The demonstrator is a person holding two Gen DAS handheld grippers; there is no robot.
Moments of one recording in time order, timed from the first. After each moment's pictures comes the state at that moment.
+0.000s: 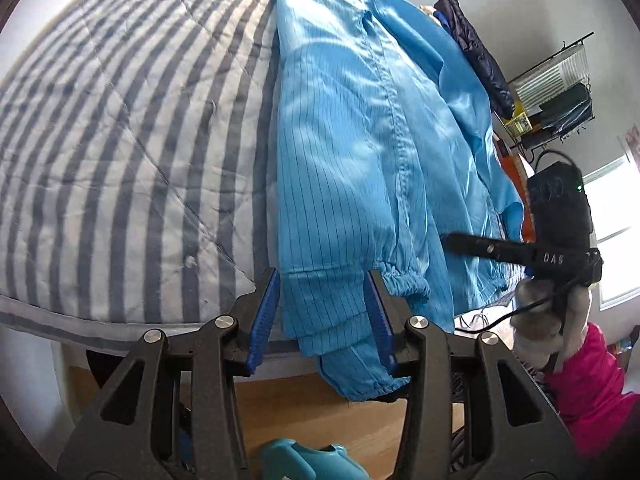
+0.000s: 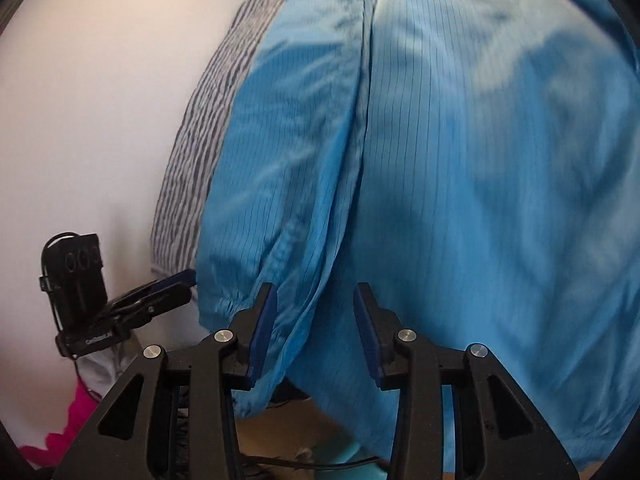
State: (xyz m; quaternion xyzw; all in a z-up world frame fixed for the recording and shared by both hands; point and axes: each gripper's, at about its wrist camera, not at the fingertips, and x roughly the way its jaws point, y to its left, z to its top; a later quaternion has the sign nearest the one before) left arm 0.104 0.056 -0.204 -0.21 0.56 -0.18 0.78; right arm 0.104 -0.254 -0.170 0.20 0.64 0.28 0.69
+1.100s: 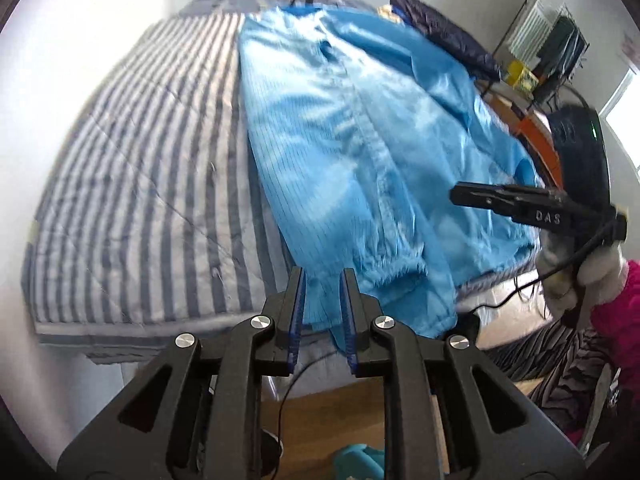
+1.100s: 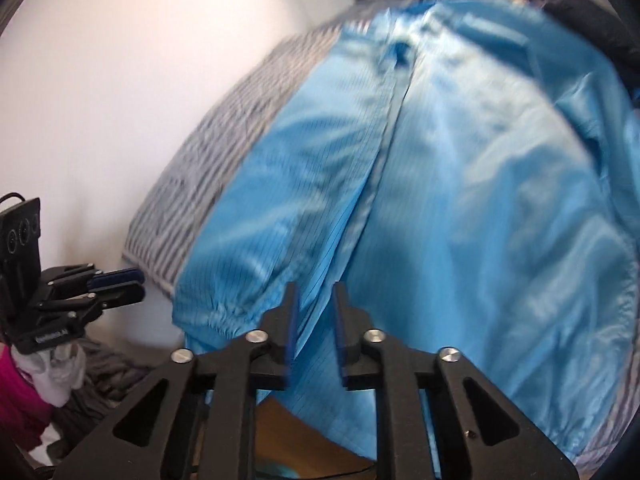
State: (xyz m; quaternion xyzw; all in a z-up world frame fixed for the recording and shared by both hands) left arm 0.067 0.021 -0.140 -0.05 0.49 -0.15 0.86; right arm 0.071 -0.255 -0.123 0.07 0.50 0.27 0.82
